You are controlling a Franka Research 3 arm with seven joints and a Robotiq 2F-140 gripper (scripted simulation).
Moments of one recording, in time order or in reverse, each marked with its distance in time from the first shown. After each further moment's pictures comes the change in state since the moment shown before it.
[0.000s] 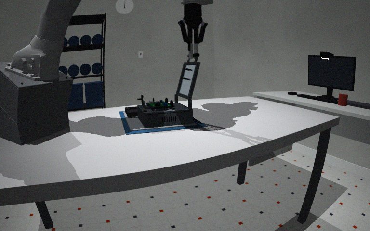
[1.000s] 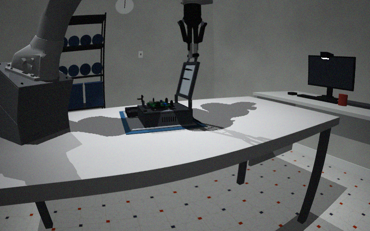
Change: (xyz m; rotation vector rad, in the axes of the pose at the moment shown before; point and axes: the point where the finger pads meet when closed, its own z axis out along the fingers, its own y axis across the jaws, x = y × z) arm 0.000 0.002 0.000 0.004 -0.002 -0.003
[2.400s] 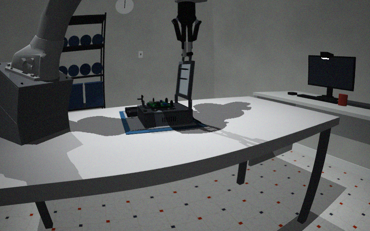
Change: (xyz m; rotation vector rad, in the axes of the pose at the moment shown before) arm 0.000 0.026 -0.006 0.007 -0.004 -0.004
